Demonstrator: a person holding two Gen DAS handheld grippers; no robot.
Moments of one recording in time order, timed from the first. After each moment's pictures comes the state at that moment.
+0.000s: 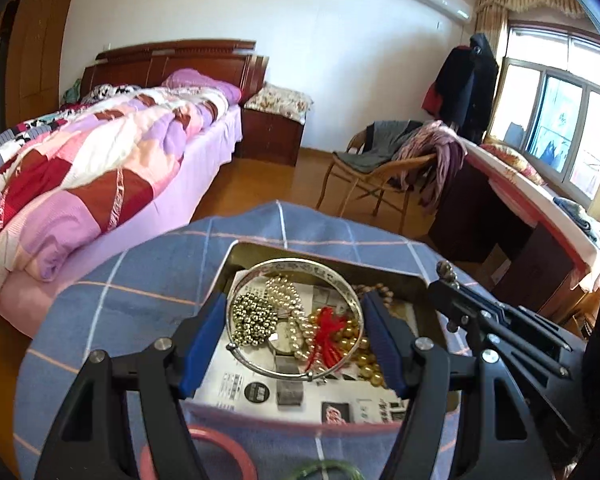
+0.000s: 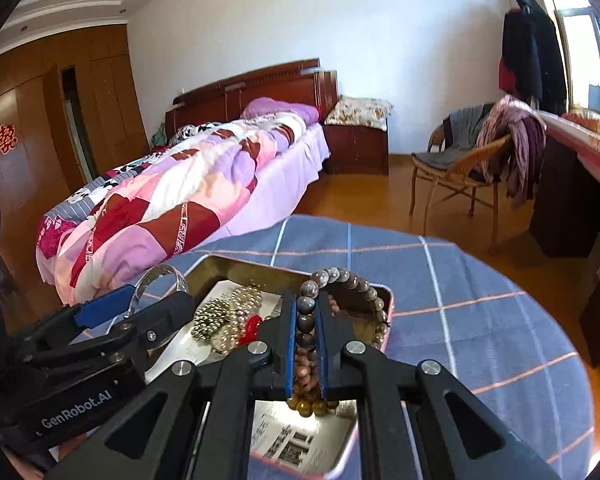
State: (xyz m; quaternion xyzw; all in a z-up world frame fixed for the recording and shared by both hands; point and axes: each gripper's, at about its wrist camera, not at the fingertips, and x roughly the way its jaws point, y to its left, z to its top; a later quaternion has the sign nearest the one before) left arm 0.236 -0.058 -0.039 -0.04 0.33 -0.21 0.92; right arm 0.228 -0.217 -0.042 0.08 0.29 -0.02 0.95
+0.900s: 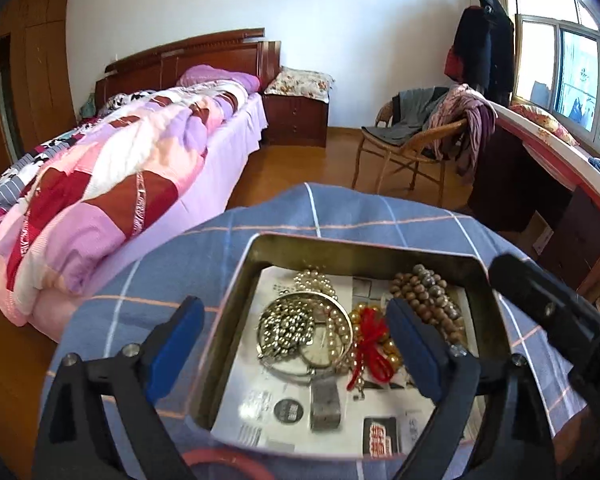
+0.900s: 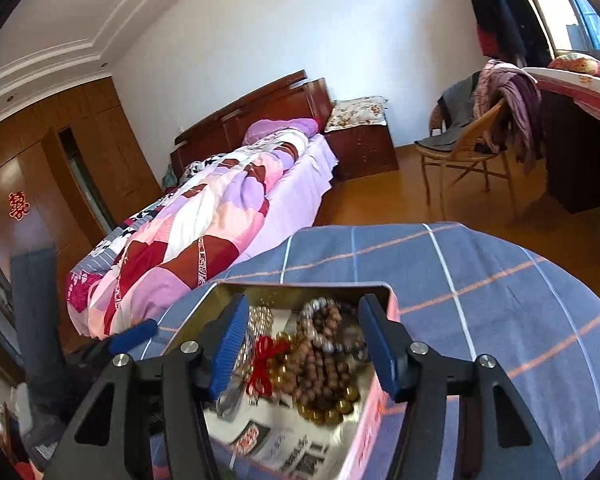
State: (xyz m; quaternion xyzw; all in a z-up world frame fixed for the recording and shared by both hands) left arm 0.230 -0.079 -0.035 0.04 0.34 -0.15 0.93; right arm 0.212 -0.240 -0.046 0.18 0.25 -0.01 0.95
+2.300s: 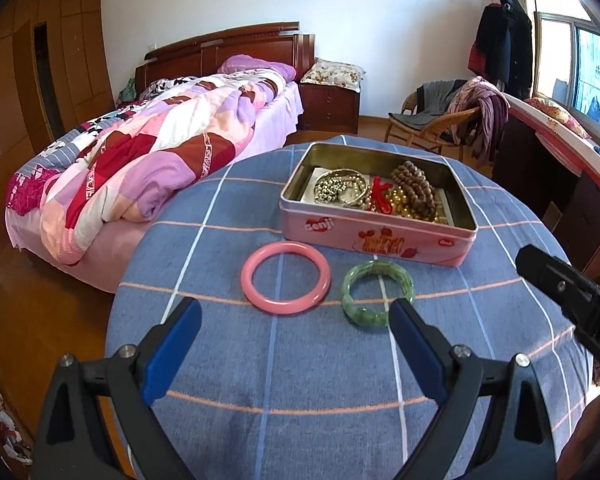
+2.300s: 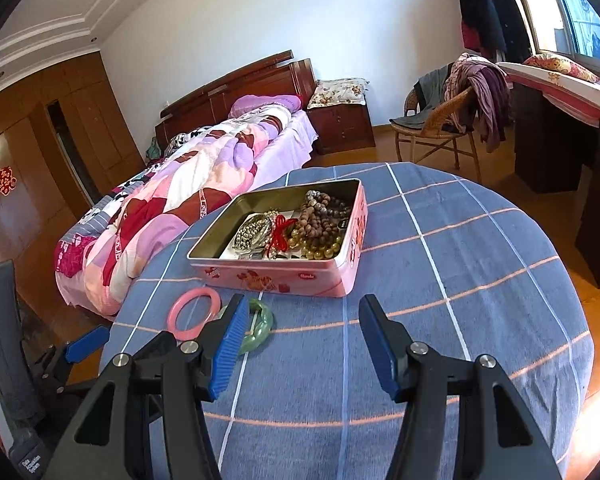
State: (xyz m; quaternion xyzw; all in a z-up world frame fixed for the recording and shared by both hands) left arm 0.100 -0.017 -0.045 0.04 0.36 -0.09 0.93; right arm 0.062 -0.192 -0.037 0.16 0.30 -0.04 0.94
